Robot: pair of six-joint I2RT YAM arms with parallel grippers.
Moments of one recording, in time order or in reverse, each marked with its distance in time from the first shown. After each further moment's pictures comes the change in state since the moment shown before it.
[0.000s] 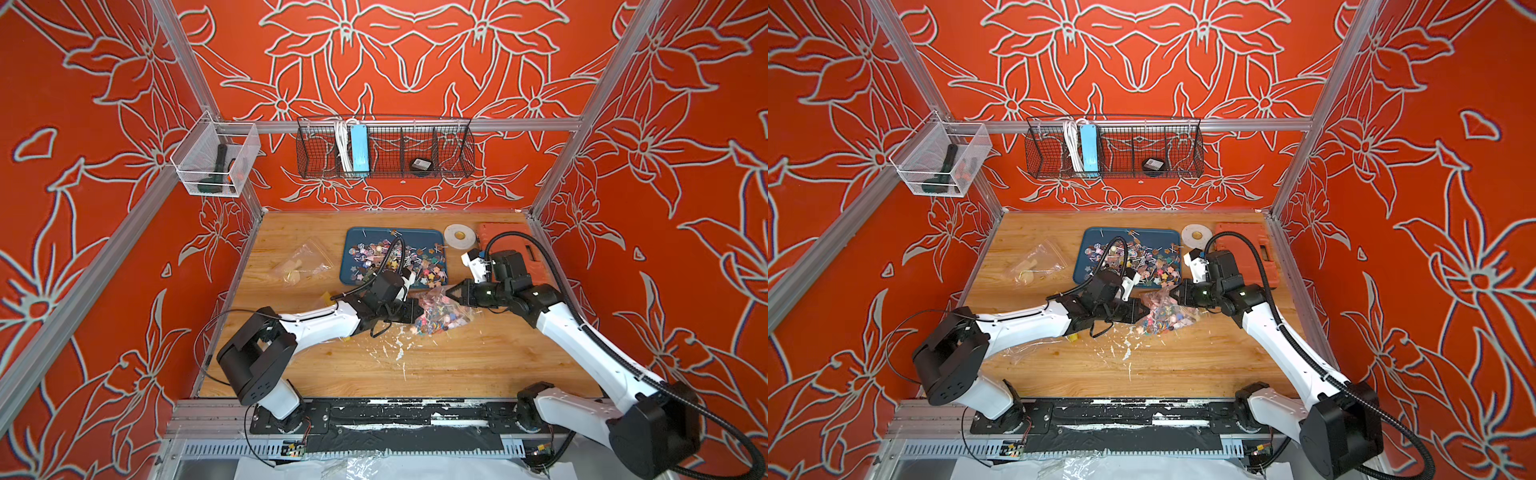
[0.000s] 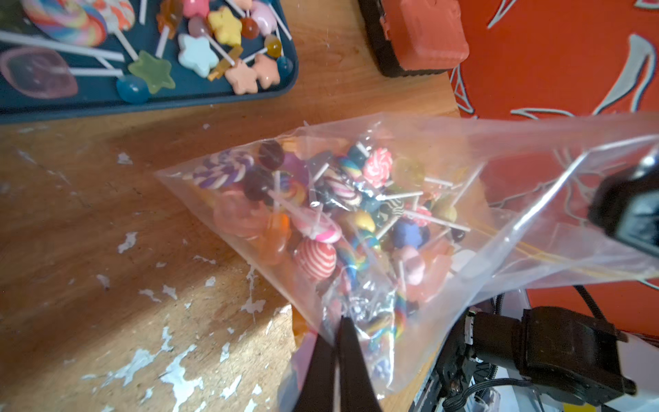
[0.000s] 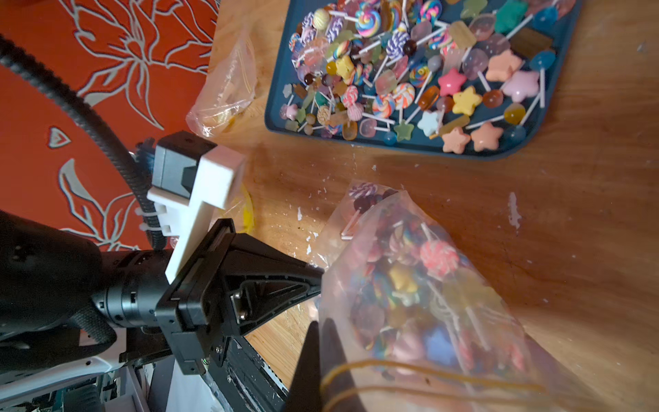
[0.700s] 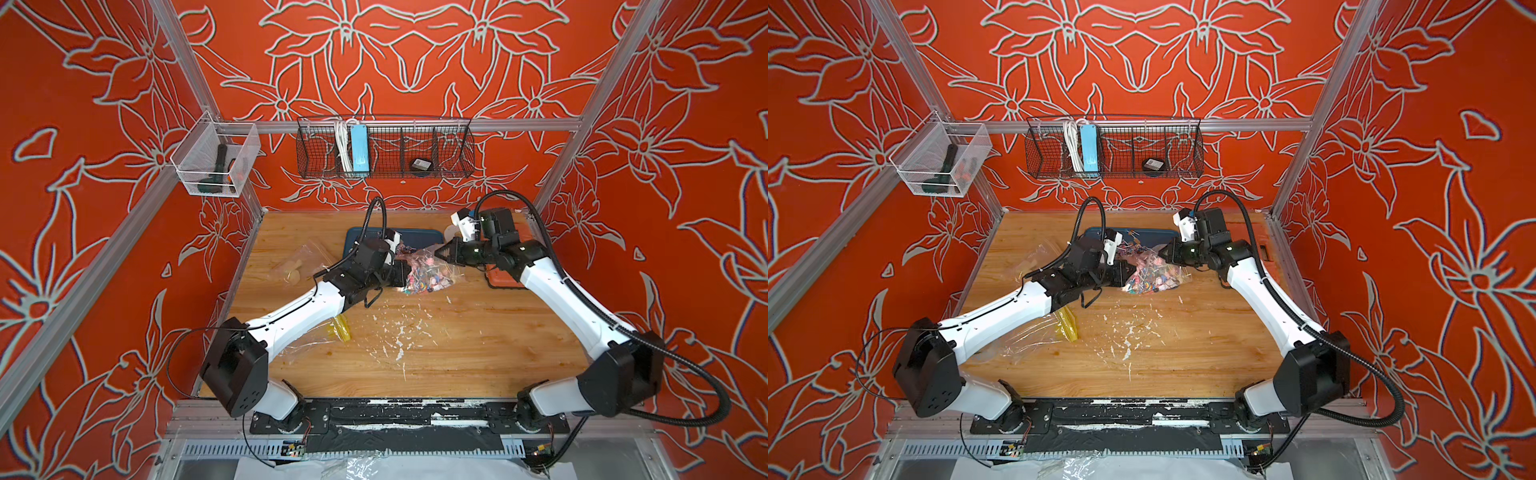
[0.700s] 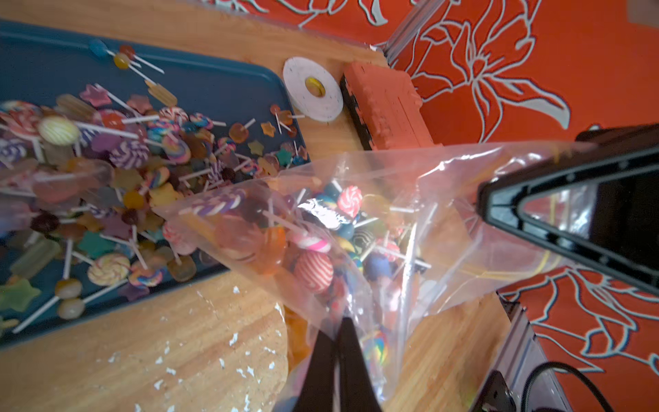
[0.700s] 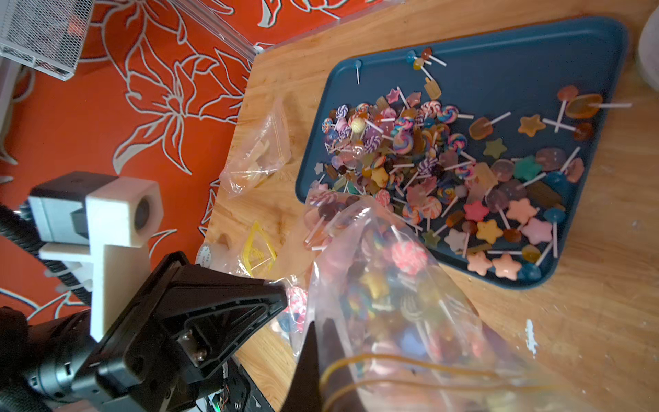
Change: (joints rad) left arm 0.150 -0.057 0.259 -0.182 -0.135 0.108; right arm 0.000 0.333 0.453 -0.046 0.004 -0.013
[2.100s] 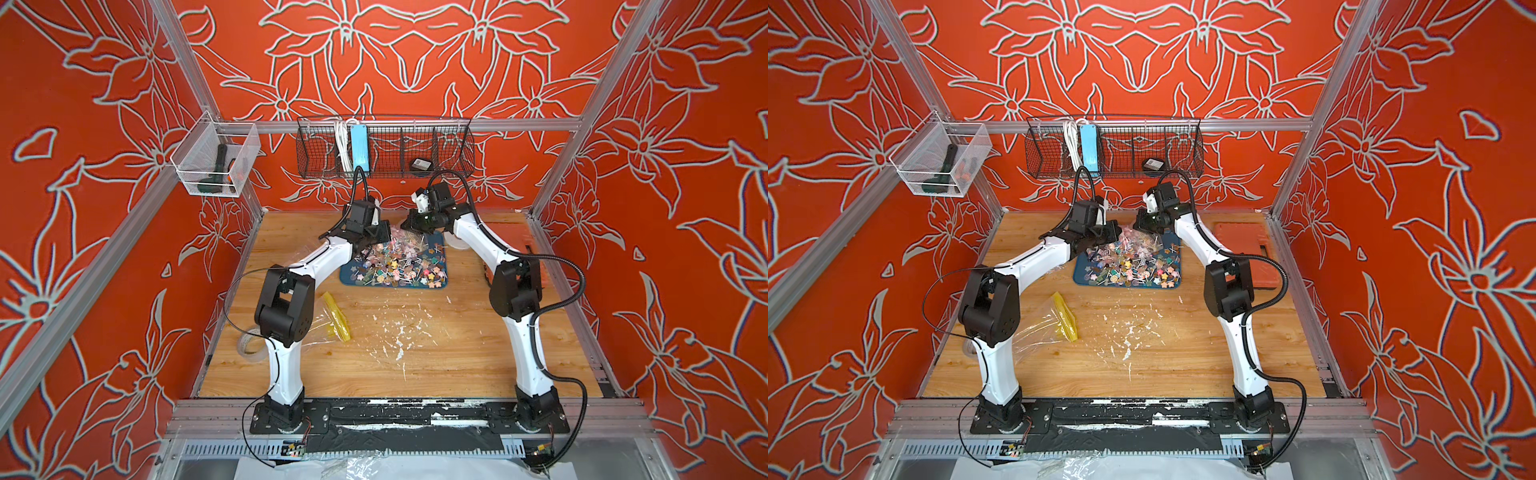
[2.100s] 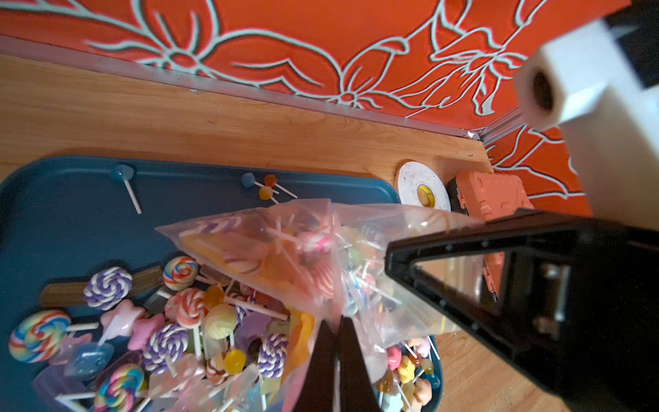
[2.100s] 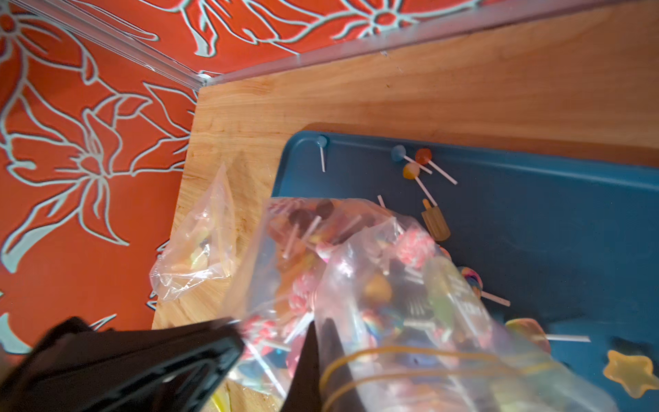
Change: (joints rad) left arm 0.272 0.476 0.431 0.005 0.024 0.077; right arm 0.034 0.843 0.793 -0.037 0.050 0.026
